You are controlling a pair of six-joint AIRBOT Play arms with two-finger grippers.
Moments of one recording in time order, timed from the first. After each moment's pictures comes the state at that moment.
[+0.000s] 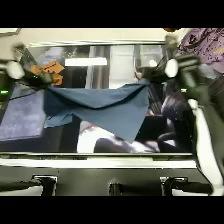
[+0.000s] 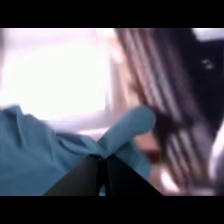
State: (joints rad) left arm -0.11 -1.49 1.58 1.71 -1.22 -1.95; right arm 0.25 -1.54 1.64 -1.64 1.06 1.97
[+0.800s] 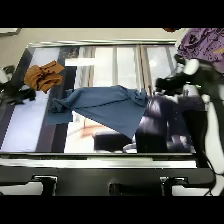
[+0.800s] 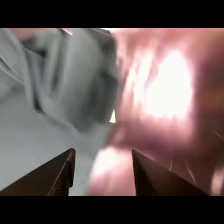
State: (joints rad) left arm 0.21 -1.51 1.50 1.66 -1.34 -1.75; right arm -0.02 -1.55 1.59 -1.34 1.28 1.69
